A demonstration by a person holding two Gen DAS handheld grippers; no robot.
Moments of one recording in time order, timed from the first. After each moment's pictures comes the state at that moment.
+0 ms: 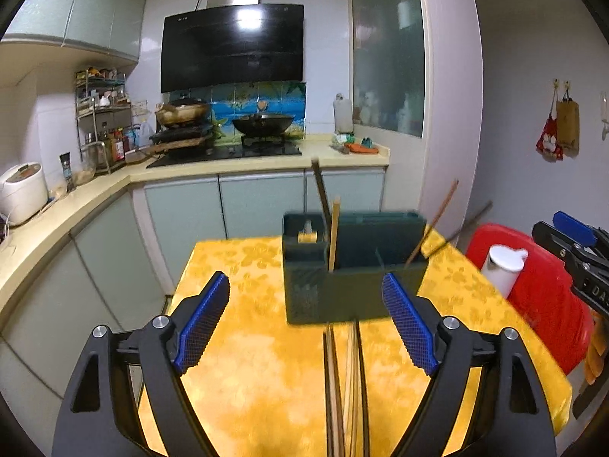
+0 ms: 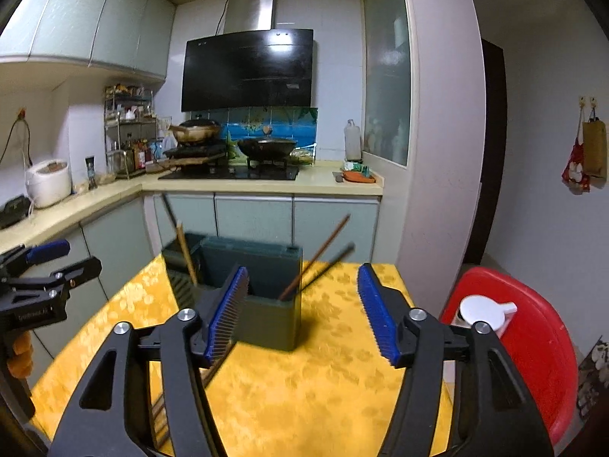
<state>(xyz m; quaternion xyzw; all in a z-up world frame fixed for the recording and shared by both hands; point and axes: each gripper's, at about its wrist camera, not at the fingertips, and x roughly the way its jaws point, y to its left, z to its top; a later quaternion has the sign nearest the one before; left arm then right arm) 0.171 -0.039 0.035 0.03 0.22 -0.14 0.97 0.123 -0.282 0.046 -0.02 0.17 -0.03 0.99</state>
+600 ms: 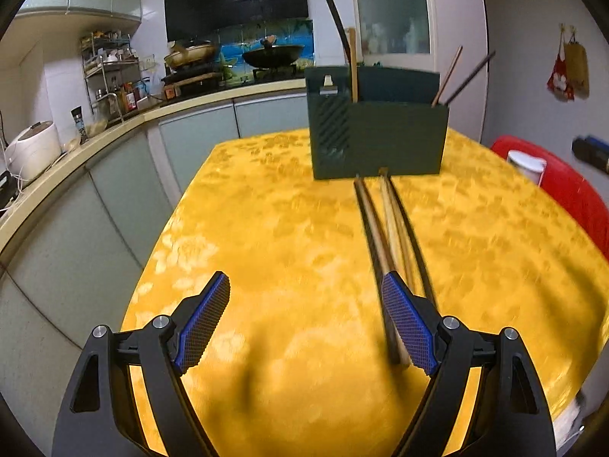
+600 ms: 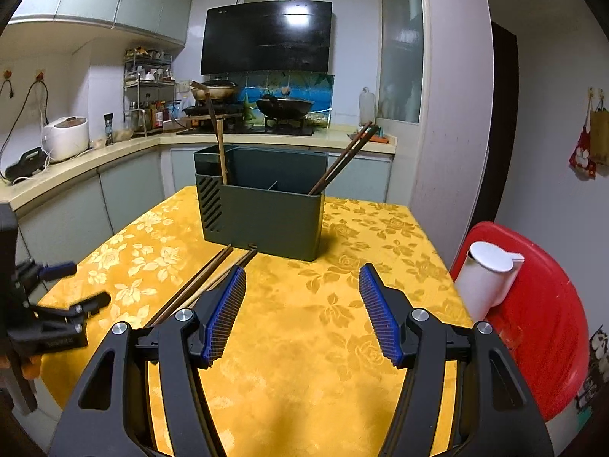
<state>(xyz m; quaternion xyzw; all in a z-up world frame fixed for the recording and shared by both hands) 0.110 0.001 -0.102 0.09 0.30 -0.10 0.94 0.069 -0.260 -0.031 -0.02 0.21 -0.01 0.98</state>
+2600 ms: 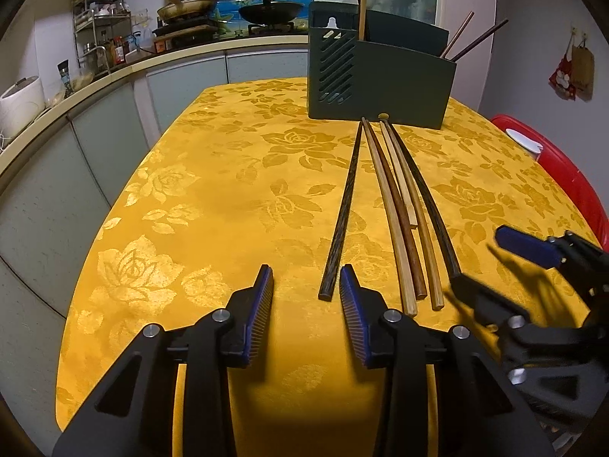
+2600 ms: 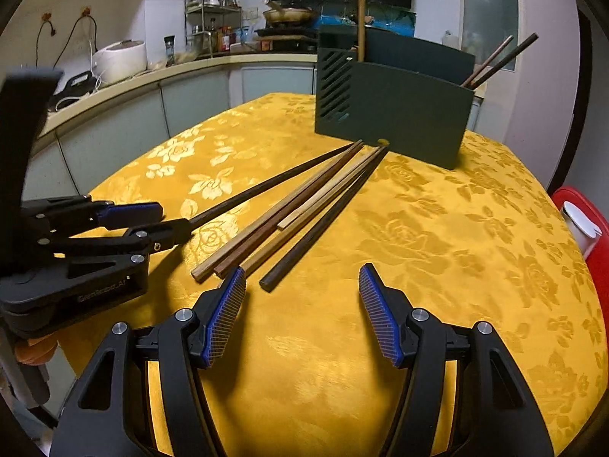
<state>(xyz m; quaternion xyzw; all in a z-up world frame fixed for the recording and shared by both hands) 0.118 0.010 -0.143 0.05 0.37 -0.13 0.92 0.094 -0.142 -0.140 -0.06 0.34 0.10 0.93</state>
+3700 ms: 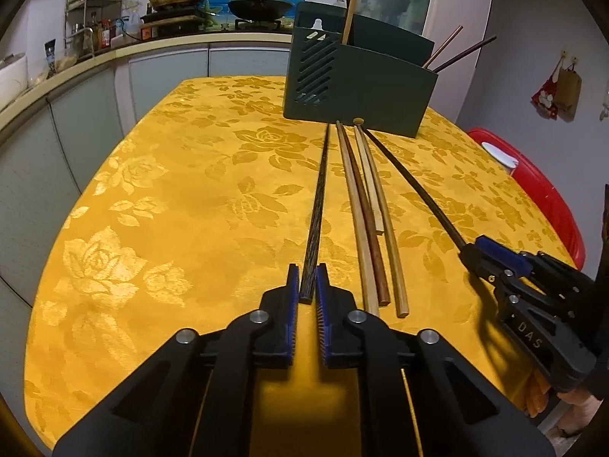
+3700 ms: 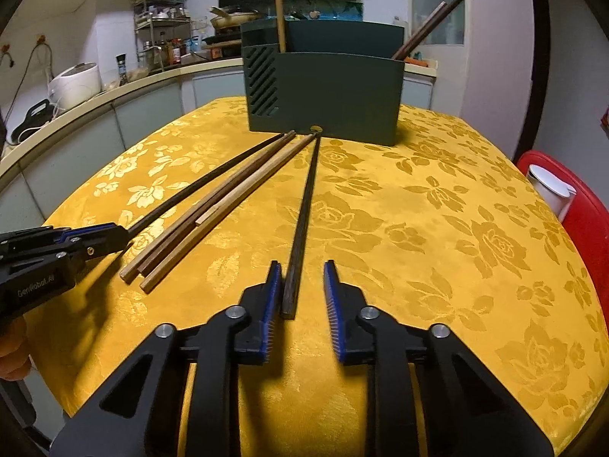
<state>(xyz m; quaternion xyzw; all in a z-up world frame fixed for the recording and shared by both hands) 0.118 0.007 -0.143 0.00 0.38 -0.18 0.91 0.093 -0.189 -0.146 -0.01 0.33 0.04 0.94</state>
